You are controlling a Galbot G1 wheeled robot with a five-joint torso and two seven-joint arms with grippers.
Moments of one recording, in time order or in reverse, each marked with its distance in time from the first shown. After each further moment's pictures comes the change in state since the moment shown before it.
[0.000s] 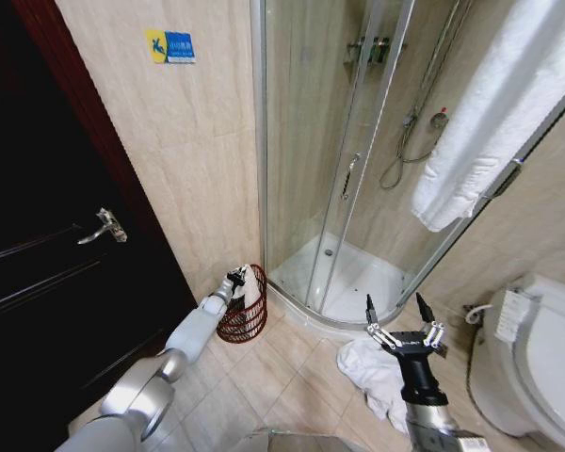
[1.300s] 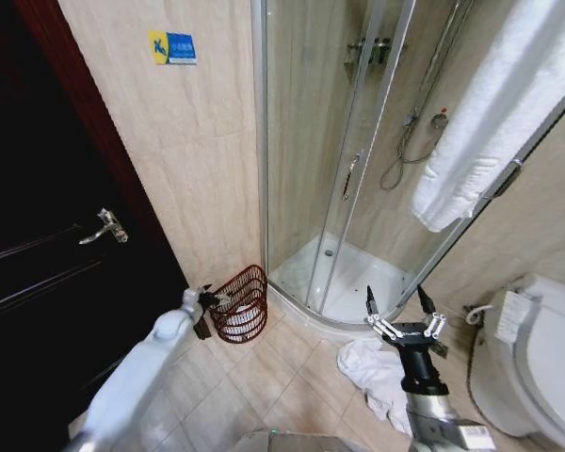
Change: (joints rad) left arm 0.799 0.242 -0.465 -1.204 -0.466 0.624 0.109; right arm 0.054 0.000 -0.005 0.073 -0.010 -0.097 0.022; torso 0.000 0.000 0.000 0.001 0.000
